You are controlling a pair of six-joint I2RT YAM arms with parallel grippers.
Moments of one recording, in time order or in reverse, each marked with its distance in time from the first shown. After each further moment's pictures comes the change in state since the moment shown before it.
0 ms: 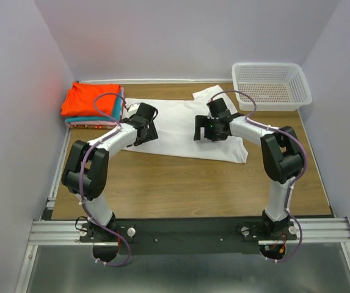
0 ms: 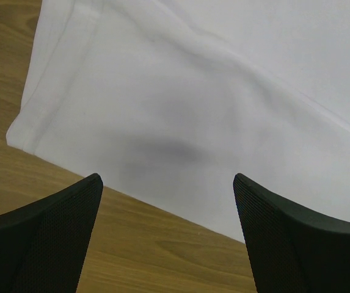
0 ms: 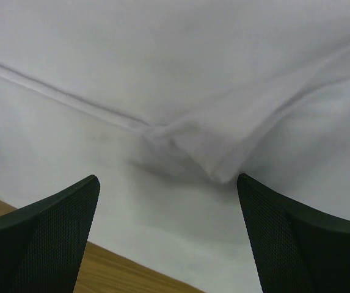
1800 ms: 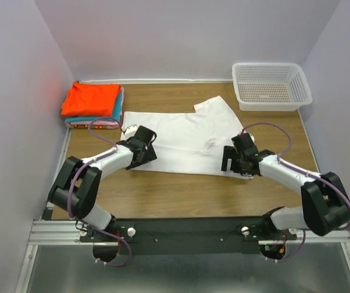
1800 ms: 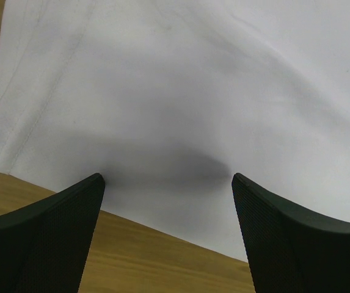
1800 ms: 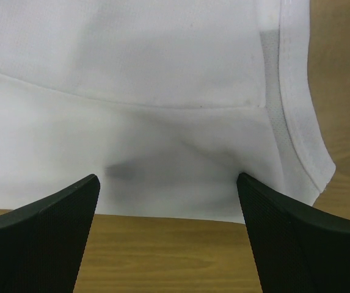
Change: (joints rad) left arm -0.065 -0.190 -0.356 0.089 0.043 -0.140; right arm -0.019 -0.528 -0.611 -0.010 0.249 0.106
